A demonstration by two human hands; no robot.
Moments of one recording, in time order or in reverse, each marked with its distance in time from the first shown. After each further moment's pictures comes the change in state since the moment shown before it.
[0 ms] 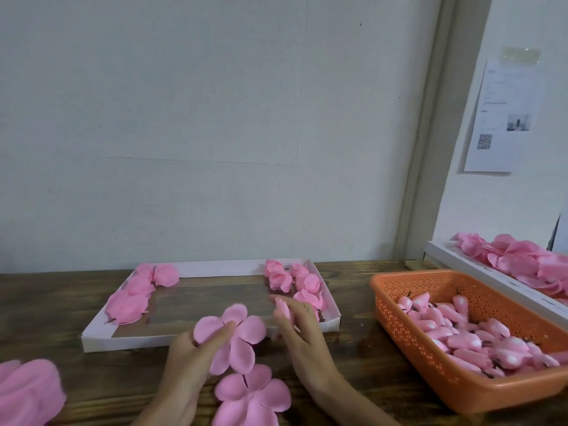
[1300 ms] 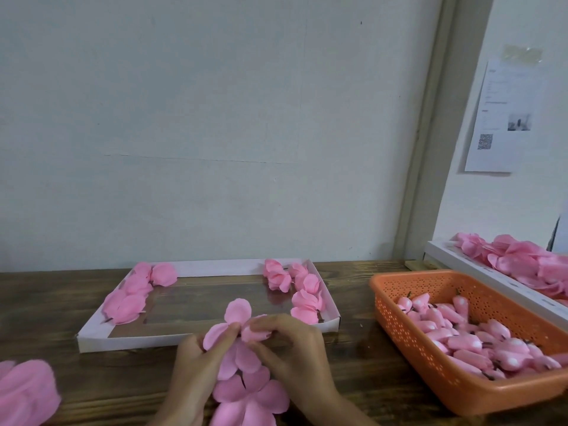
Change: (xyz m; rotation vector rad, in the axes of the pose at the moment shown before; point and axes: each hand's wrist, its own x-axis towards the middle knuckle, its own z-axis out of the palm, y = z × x) left_hand 0.009 -0.017 0.008 0.124 0.101 0.075; right_hand -0.008 0.009 0.006 -0.170 0.000 -0.402
